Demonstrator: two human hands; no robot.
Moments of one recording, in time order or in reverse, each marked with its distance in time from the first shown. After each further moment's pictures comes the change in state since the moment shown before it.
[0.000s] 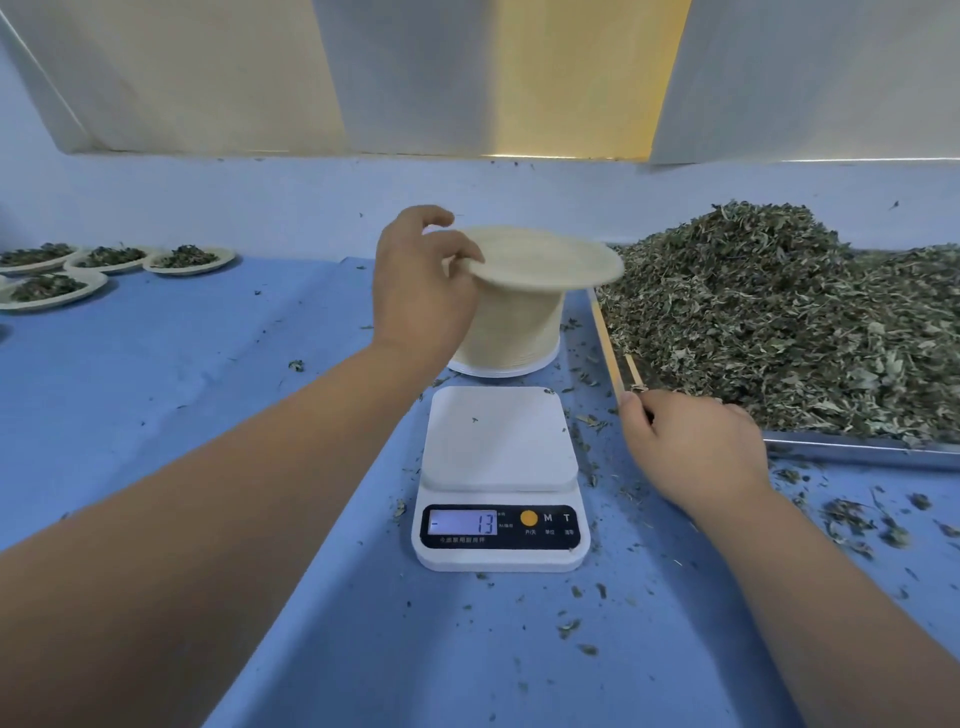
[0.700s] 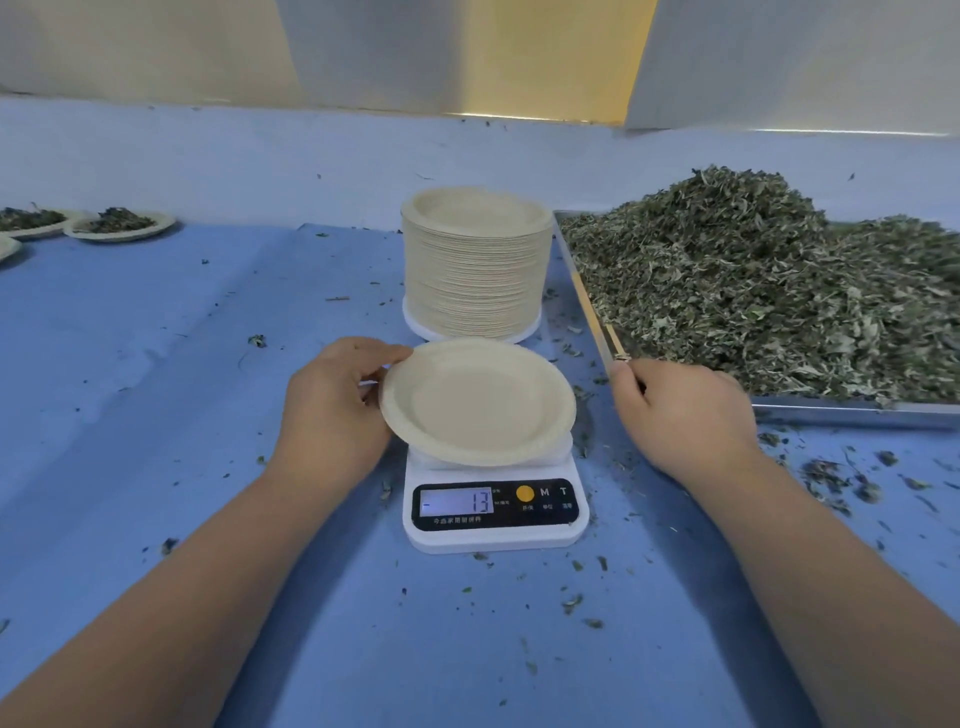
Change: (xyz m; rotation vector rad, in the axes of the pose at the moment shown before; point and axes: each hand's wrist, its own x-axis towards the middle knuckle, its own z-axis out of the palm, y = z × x) left_hand -0.102 -0.066 -0.047 -0.158 -0.257 -0.163; right_hand -0.003 0.000 -0.001 0.008 0.016 -0.045
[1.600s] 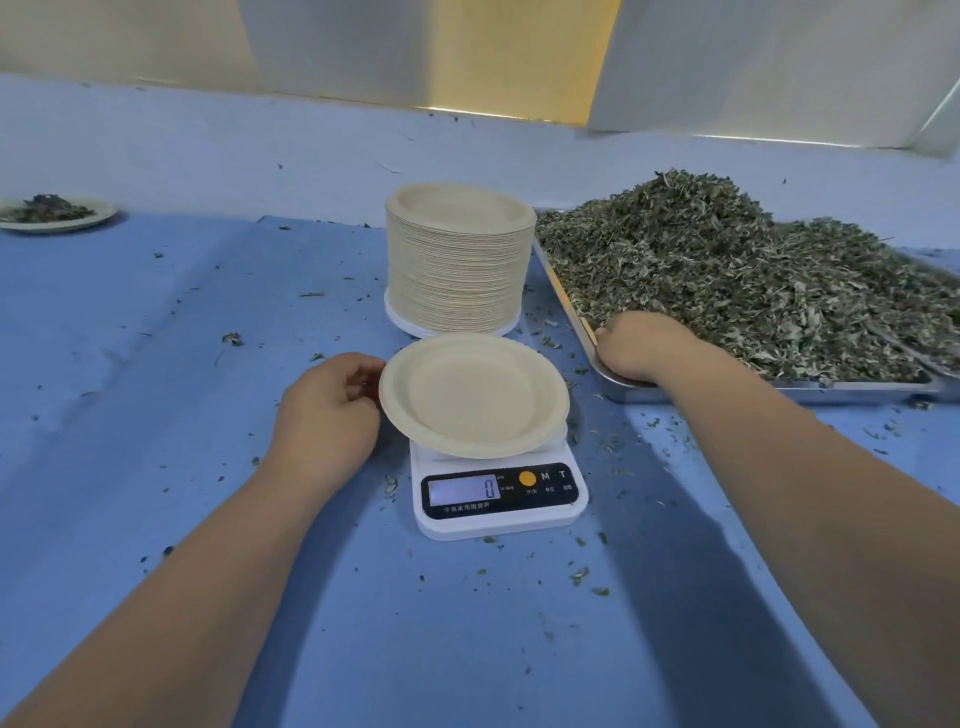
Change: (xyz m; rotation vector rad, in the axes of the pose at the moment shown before) left_hand 0.004 -0.012 -0.008 -0.051 -0.140 -0.334; right_hand 0.086 0.006 0.002 -0.159 -0.564 0.174
